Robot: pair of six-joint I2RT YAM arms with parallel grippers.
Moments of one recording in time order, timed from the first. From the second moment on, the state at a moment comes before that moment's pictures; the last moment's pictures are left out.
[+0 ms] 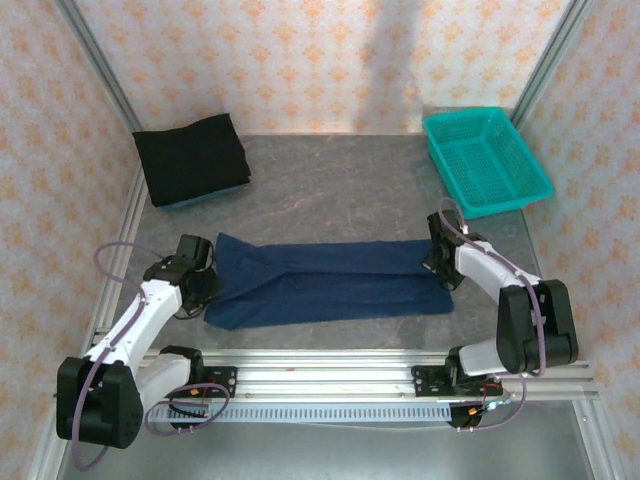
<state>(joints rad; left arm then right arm) -0.07 1.03 0.58 -0.84 -0.06 -0.77 0.14 1.40 0.74 -0.64 0.24 0.83</state>
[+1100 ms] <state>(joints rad) -0.20 1.54 1.08 -0.98 0.02 -0.41 0.21 1.08 0.75 -0.59 -0.23 0.62</state>
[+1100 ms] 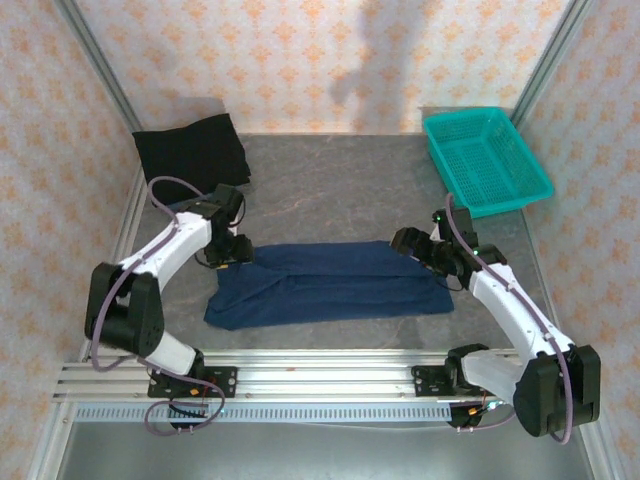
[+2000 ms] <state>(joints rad) -0.24 1.76 1.20 -1.01 0.02 -0.25 0.21 1.09 0.77 -0.58 -0.24 0.61</state>
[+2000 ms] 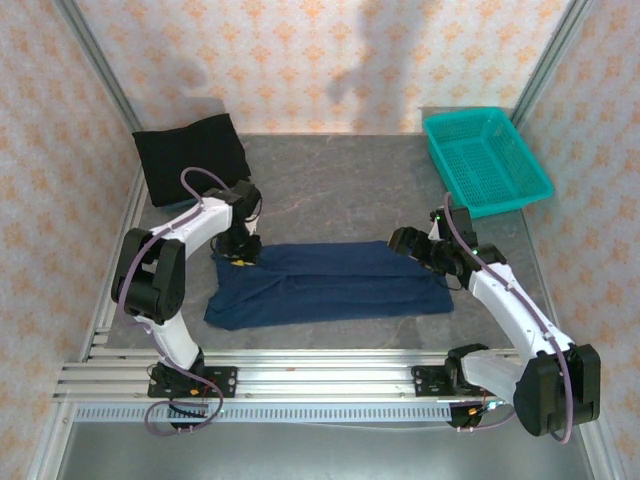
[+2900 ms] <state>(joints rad) -0.56 1.33 0.86 -1.04 0.04 -0.59 0.18 1.39 0.87 -0.60 -0.09 0.62</state>
